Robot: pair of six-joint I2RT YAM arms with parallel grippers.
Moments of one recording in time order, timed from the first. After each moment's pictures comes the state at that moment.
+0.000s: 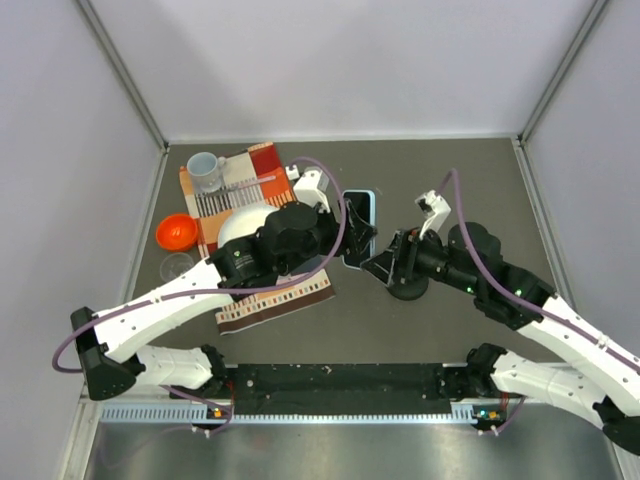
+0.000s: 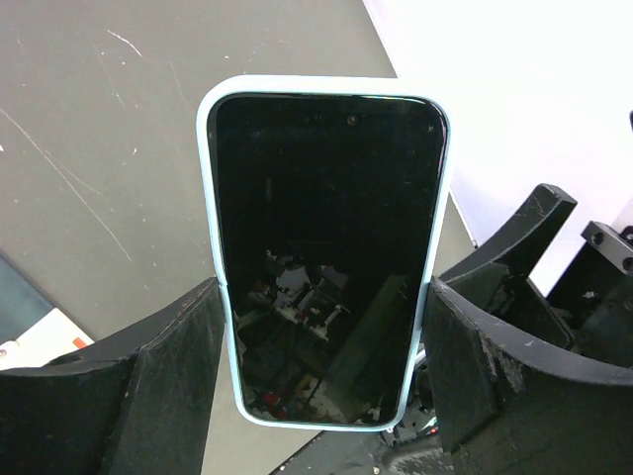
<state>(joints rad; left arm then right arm) -1.02 1.22 1.23 -0.32 -0.27 -0.71 0.84 0.80 0.92 -0.43 -0.08 0.61</state>
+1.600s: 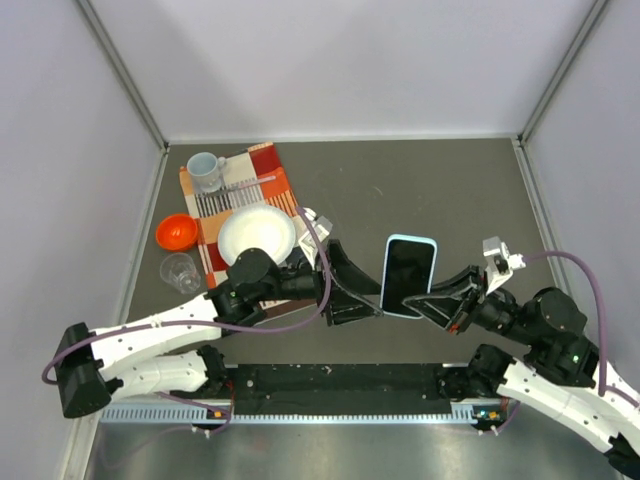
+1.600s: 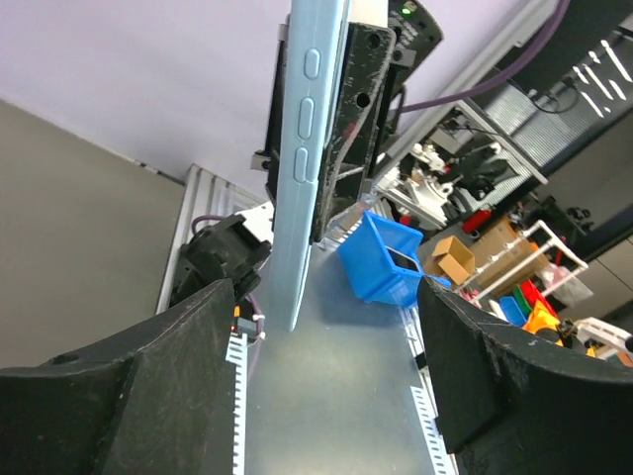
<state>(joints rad) -1.06 1.00 0.75 0.47 0.51 -0.77 0.94 0.23 0.64 -0.24 -0.22 0.53</state>
